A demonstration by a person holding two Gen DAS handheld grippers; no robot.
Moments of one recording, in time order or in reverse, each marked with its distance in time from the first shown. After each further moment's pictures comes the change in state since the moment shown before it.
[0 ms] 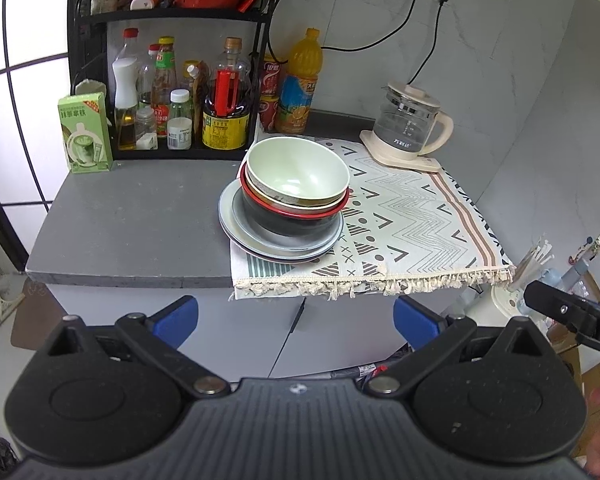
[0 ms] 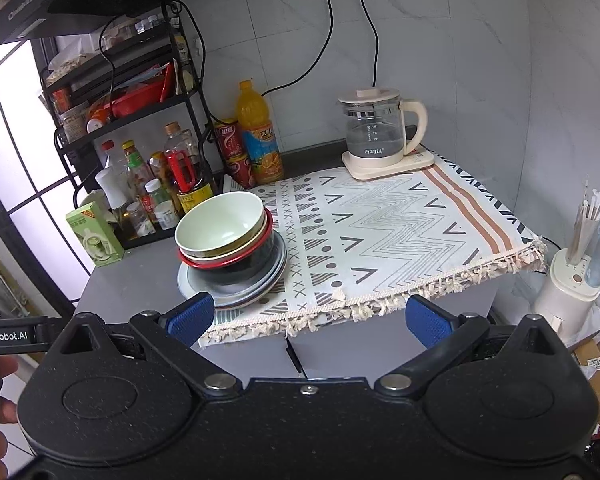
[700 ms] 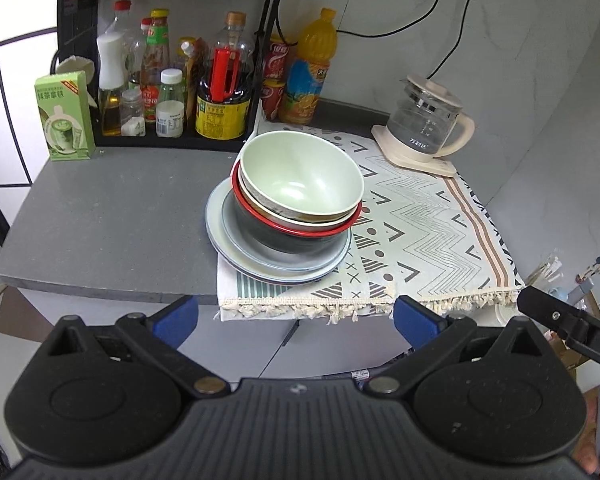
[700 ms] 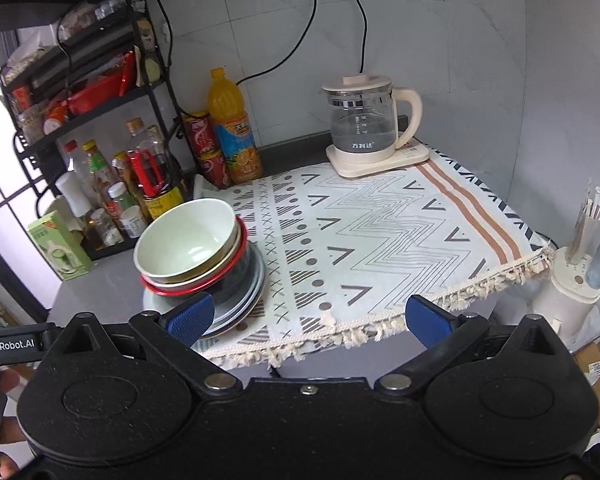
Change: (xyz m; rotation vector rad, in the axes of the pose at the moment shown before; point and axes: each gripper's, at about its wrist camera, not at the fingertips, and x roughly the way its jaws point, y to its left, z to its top) left arm 0.066 0.005 0.034 -0.063 0.049 -0.002; right arm 0.072 -0.004 0.028 0.026 0.034 -0.046
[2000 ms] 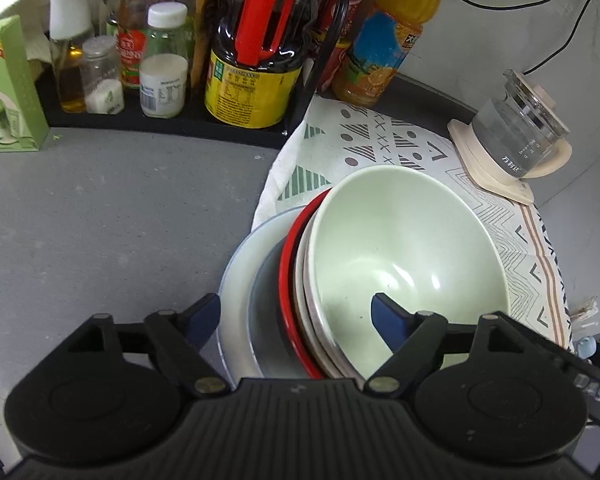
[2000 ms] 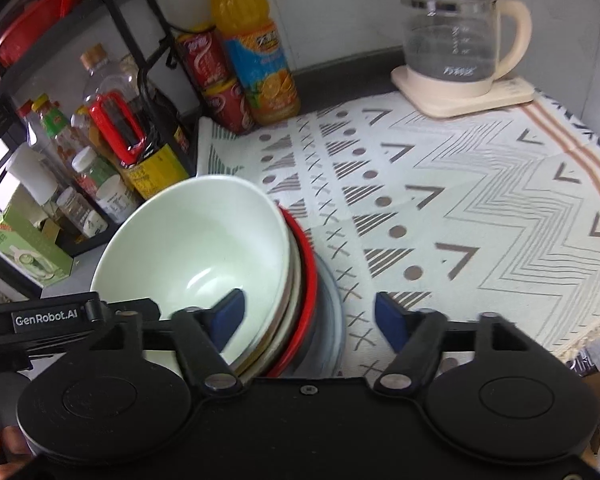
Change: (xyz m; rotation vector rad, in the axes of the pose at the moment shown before) left arm 0.196 0.077 0.118 -0.116 0.186 0.013; right arm 0.213 0.074 0.061 0.034 0.234 0.054
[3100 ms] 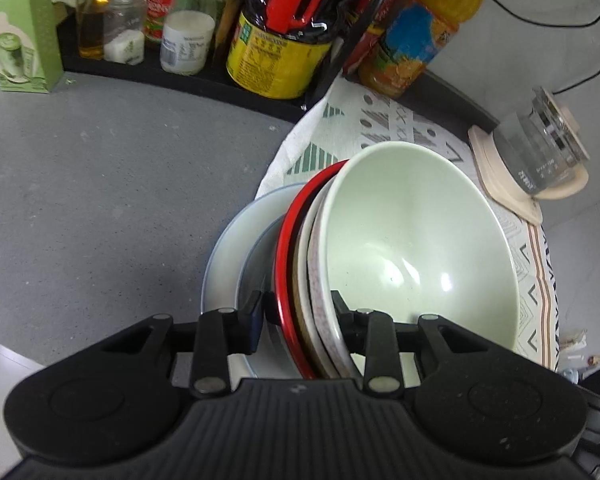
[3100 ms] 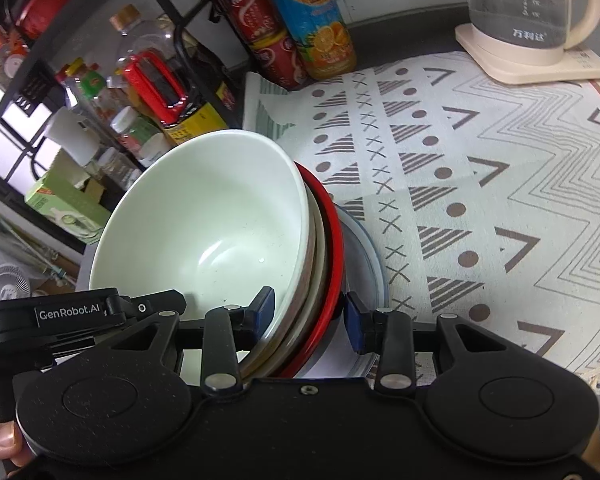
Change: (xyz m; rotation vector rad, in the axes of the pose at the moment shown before) left arm 0.020 0.004 -0.002 -0.139 0.064 -0.010; right arm 0.032 -0.003 0.011 -0.051 0.177 0.178
